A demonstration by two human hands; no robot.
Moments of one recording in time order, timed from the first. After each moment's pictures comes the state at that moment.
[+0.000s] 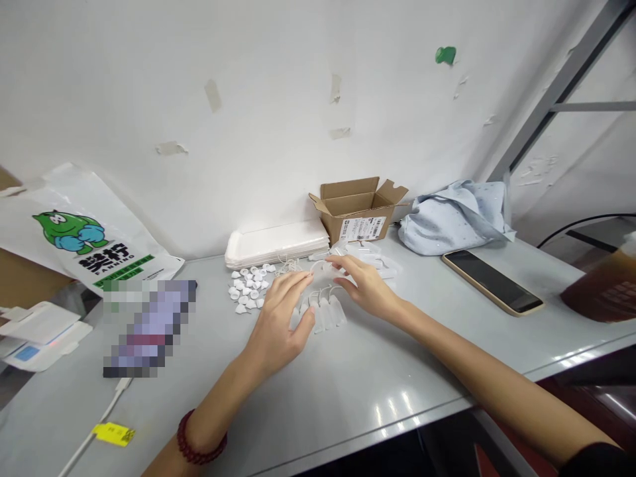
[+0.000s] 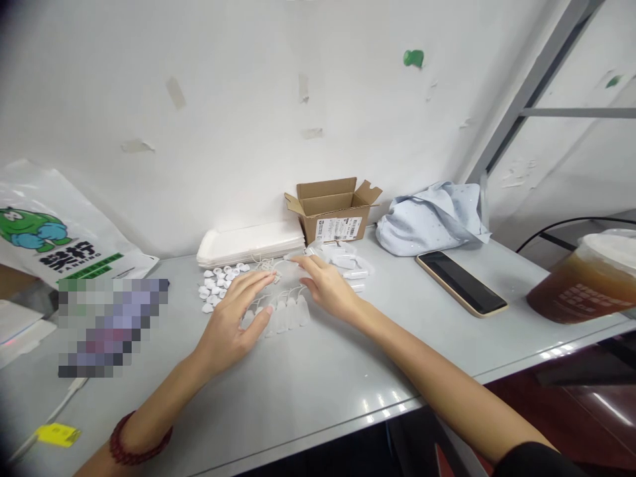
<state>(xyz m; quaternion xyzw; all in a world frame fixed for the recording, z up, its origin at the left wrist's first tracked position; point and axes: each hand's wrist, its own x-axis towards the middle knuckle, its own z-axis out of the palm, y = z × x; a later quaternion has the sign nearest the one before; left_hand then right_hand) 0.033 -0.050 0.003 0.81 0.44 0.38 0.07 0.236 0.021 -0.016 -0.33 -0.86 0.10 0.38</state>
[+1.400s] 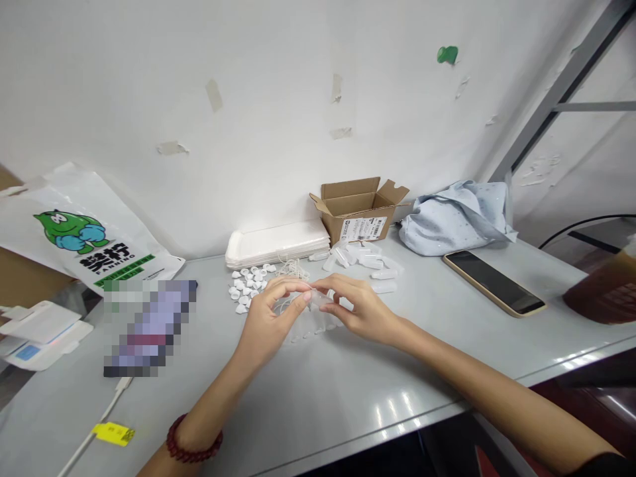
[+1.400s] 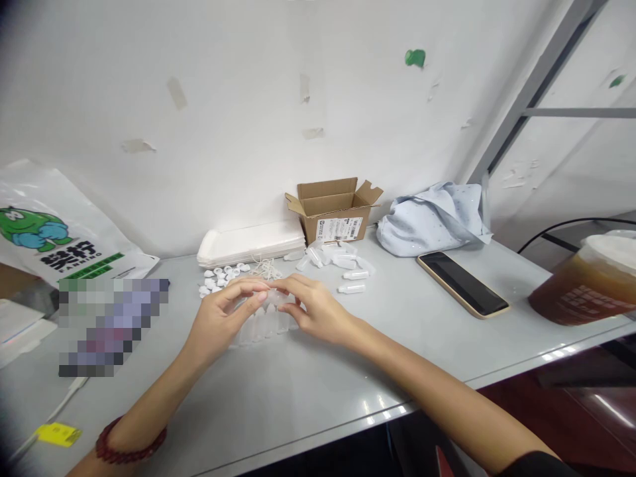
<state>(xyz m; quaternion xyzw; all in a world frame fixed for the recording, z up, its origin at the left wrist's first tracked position) 0.029 -0.045 0.010 0.68 0.49 0.46 0.28 0.218 -0.017 0.001 -0.25 -0.85 0.24 0.40</state>
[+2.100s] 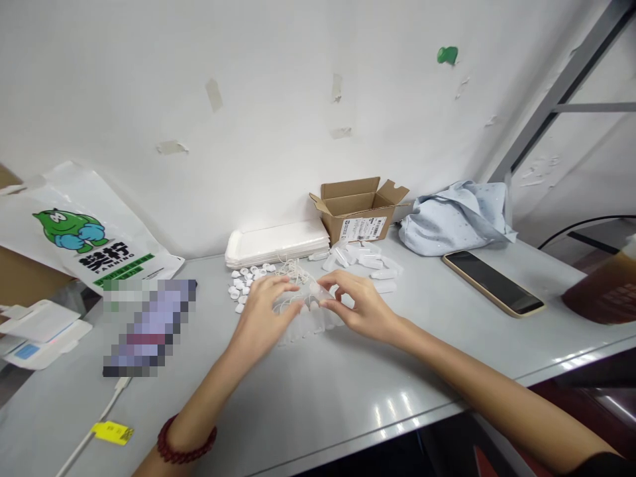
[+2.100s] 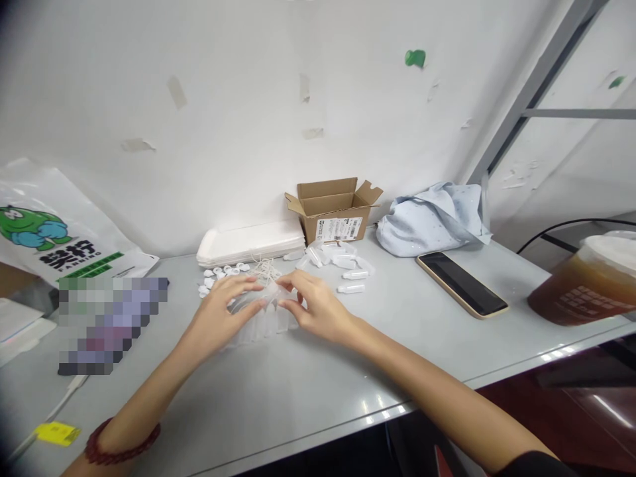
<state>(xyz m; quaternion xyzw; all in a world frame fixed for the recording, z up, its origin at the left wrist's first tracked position) 0.011 -0.034 0.000 0.73 0.57 0.36 0.12 0.219 -0.014 -0.003 -0.27 -0.83 0.21 0.43</state>
